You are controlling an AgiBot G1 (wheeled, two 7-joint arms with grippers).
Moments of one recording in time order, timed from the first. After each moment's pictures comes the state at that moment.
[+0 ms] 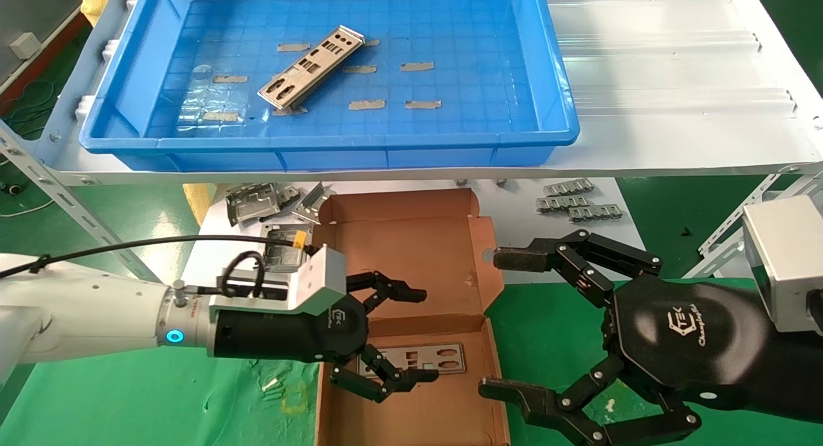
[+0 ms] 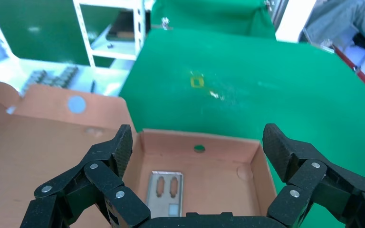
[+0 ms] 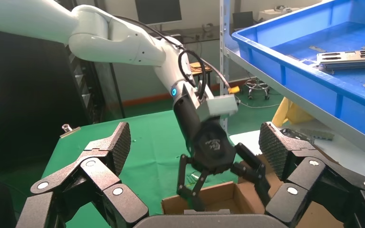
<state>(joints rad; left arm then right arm) -1.51 1.19 0.70 -0.20 1.05 1.60 0.39 1.12 -0.54 -0.46 1.24 -0.60 -1.42 0.09</state>
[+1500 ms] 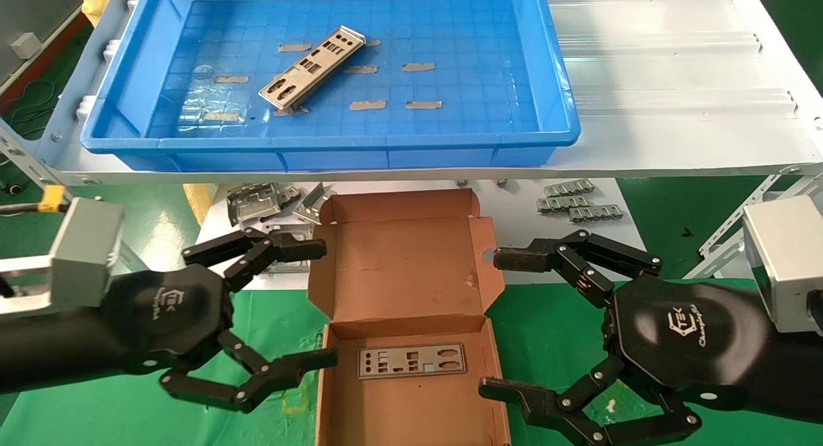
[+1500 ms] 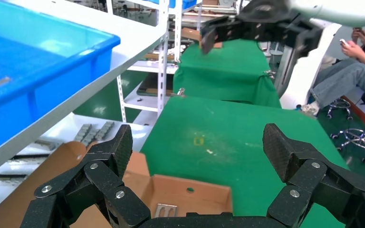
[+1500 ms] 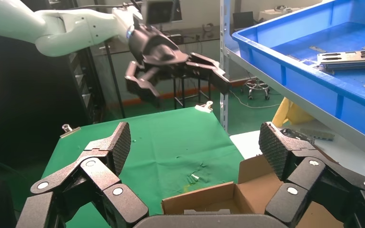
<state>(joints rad) -1.17 0.73 0.37 -1.06 0.80 1.52 -0.07 1.12 -0.54 -0.46 1.24 -0.60 -1.42 0.09</state>
